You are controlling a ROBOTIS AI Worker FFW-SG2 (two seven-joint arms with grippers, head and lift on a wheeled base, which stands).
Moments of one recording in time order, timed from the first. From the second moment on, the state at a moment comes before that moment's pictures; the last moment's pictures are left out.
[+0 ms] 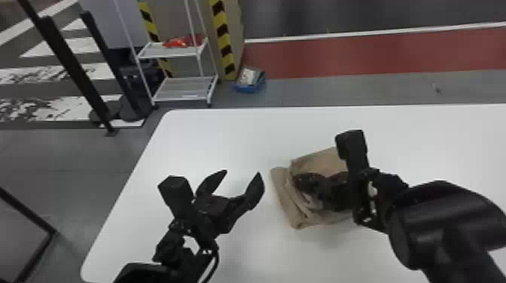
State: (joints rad) left arm 0.30 0.12 -0.02 -1.83 0.32 0.16 -0.20; right arm -0.20 -0.04 0.34 -1.52 -0.09 0.72 0.45
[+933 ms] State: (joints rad) left arm 0.30 0.12 0.00 -1.84 0.34 0.16 -0.20; right arm 0.23 -0.12 0.08 -2.18 -0.09 1.02 0.70
